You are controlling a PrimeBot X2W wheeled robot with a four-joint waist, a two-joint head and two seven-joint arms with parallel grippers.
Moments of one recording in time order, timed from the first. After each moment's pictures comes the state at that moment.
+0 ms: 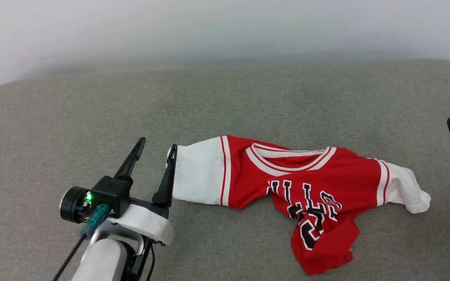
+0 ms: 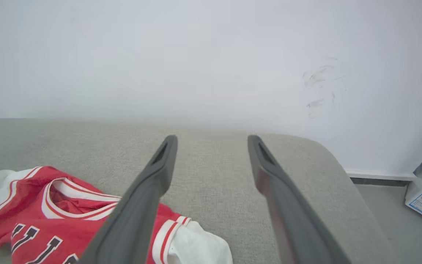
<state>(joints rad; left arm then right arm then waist) -0.23 0.21 -0.28 0.12 -0.25 -0.01 -0.25 -0.20 -0.48 -0.06 0.00 0.47 0.13 0.17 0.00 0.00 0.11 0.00</state>
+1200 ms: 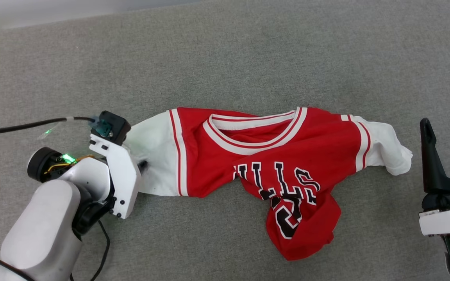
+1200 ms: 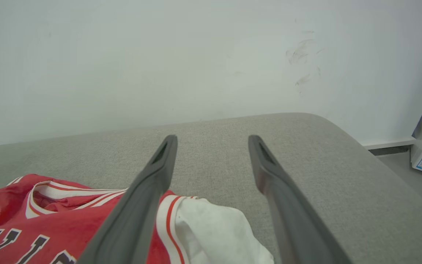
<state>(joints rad) -0.50 0.48 -0.41 0.20 -0.48 -0.12 0.76 -0.11 -0.24 -0.06 -0.13 0.39 0.13 -0.12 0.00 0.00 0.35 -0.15</state>
